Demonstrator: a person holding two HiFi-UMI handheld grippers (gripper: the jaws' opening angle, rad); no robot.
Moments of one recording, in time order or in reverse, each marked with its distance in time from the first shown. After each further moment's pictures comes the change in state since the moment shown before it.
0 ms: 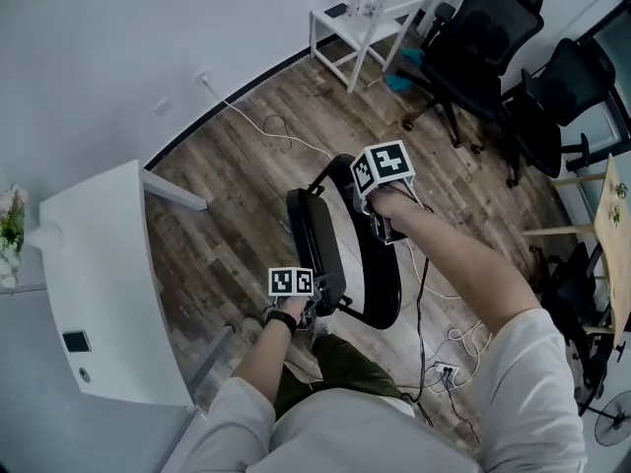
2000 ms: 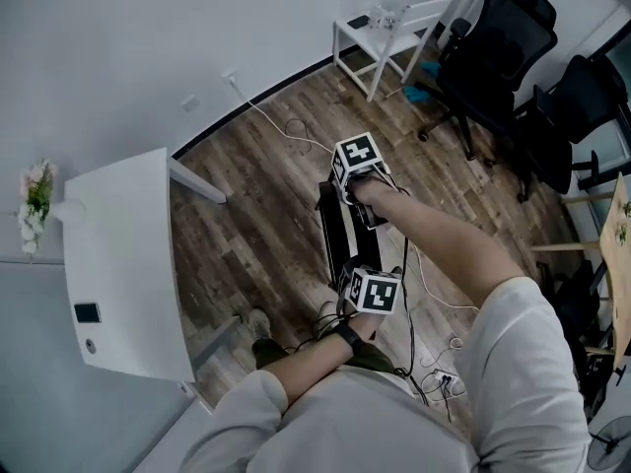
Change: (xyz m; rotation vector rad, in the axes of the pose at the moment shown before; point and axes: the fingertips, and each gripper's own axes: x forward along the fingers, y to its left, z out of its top) left arm -0.064 -0.227 0.028 0.379 -0.121 0.329; right arm 0.002 0.038 0.004 -0.123 0.134 -0.063
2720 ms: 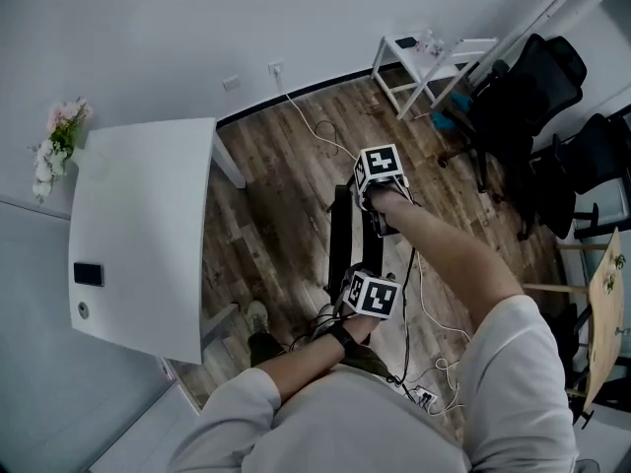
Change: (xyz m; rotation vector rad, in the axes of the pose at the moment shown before) left arm -0.076 0.091 -0.034 -0.107 -0.019 -0.007; right arm 0.017 0.103 0.016 -0.009 -0.005 -0.101
